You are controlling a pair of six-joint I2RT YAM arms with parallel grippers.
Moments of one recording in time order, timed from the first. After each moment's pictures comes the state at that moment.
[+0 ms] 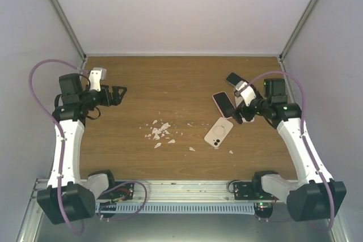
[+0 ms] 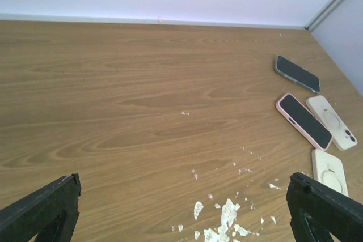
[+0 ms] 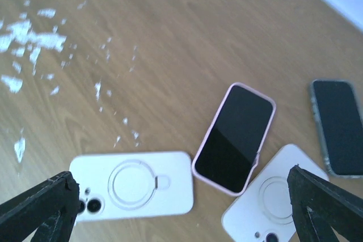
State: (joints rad) left arm 0.23 1.08 1.06 -0.63 0.65 0.06; right arm 0.08 1.10 1.03 -0.76 -0.47 -0.60
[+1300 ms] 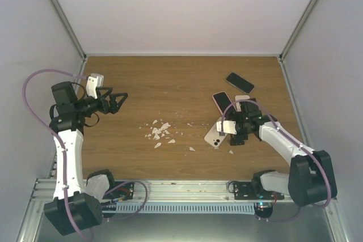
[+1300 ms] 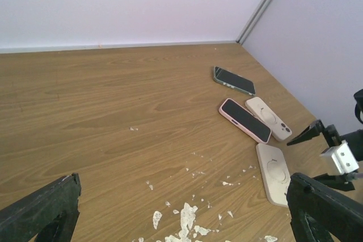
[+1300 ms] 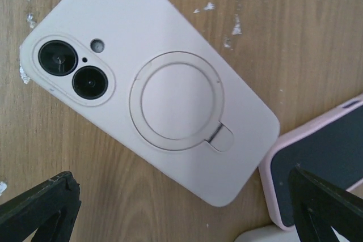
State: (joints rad) left arm 0.32 0.96 0.95 -0.56 0.95 0.10; right arm 0.23 1.23 0.67 -0.57 -0.26 -1.40
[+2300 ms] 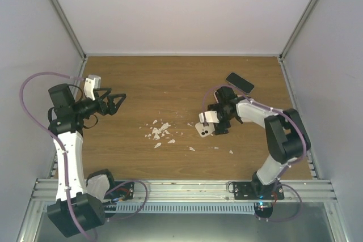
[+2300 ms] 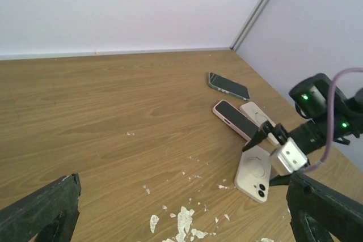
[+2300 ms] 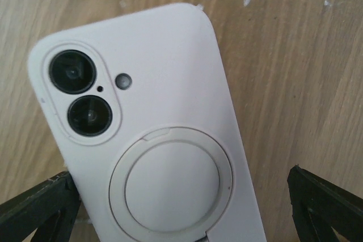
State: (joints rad) left arm 0.37 0.94 0.93 -0.54 1.02 0.10; right arm 0.38 1.65 0.93 -0.52 -0.28 -1.42
